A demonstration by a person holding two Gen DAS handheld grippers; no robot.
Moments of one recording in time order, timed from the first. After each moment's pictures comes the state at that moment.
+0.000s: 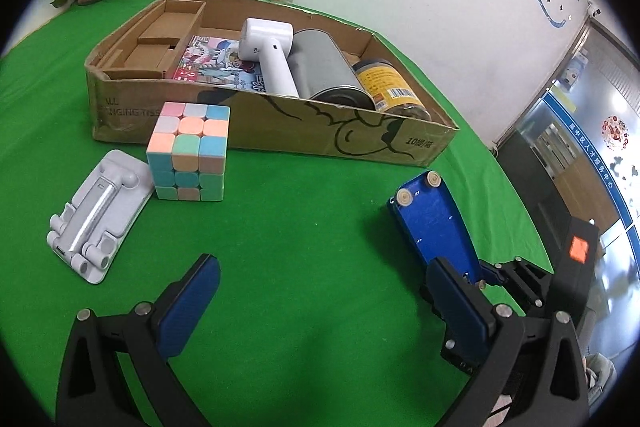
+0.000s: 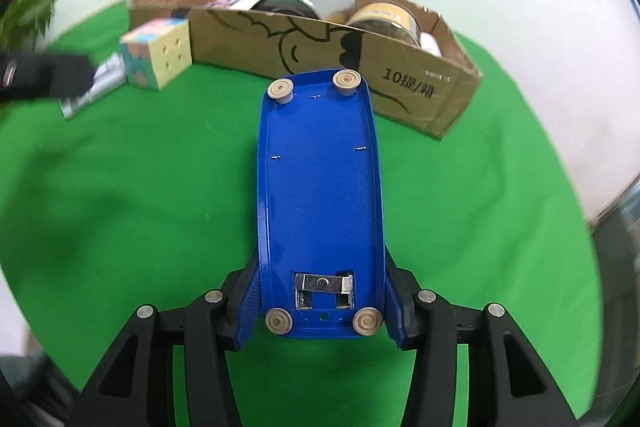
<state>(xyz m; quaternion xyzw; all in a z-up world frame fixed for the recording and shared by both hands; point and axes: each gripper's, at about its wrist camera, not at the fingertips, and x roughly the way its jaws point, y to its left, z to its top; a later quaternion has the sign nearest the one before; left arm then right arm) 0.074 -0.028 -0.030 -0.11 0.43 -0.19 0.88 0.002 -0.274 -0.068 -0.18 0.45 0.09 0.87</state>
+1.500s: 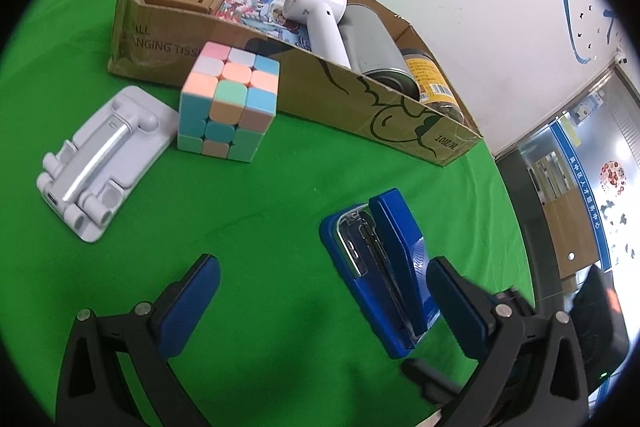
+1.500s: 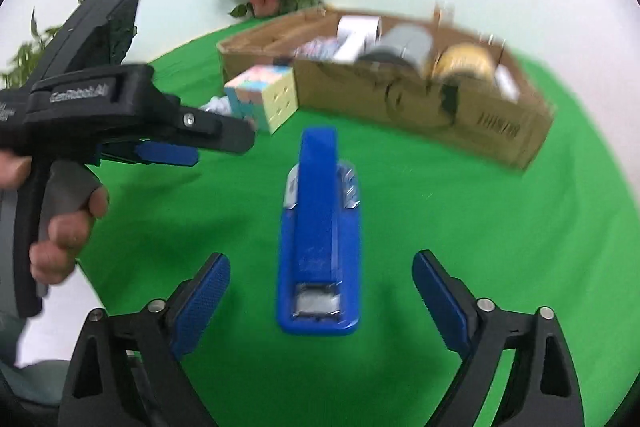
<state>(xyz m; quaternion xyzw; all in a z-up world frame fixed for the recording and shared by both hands) 0.089 0.003 -0.053 -0.20 0.48 -0.18 0.83 -0.024 -0.244 -0.033 -0.06 0.43 0.24 0.87</state>
